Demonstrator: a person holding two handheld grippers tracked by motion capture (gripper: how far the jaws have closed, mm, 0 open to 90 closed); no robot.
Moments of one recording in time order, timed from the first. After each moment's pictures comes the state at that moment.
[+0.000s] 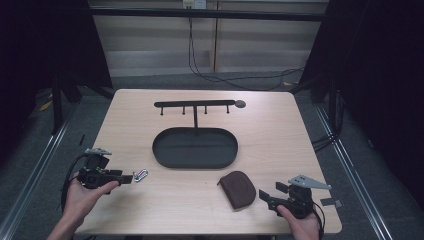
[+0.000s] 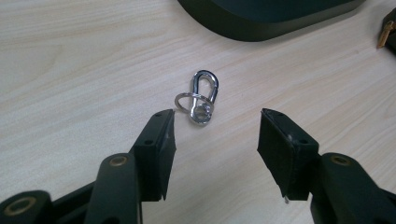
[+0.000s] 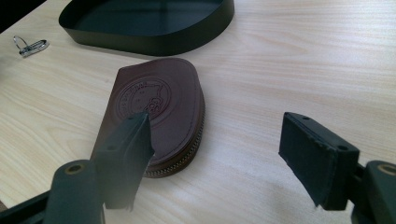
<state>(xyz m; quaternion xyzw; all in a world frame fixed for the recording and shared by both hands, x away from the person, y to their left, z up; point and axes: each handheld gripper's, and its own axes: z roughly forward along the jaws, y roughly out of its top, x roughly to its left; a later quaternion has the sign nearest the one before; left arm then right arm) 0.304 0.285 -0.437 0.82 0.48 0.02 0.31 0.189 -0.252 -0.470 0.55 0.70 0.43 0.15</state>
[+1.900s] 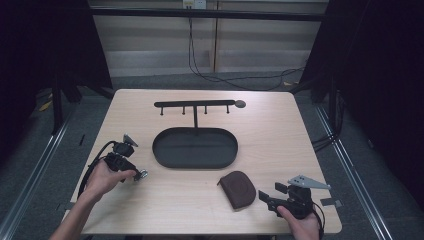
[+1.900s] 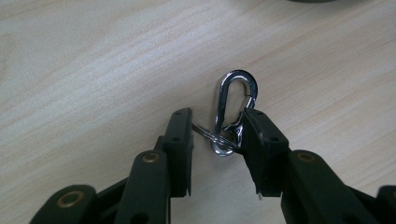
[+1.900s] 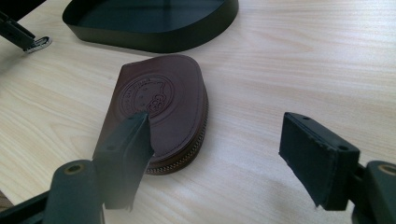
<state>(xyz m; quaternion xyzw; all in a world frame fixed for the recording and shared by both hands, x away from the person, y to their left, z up) 0.362 0.240 -0.461 0.86 0.50 -0.03 0.13 0.189 -0.252 -0.471 0.54 0.71 0.43 0.14</state>
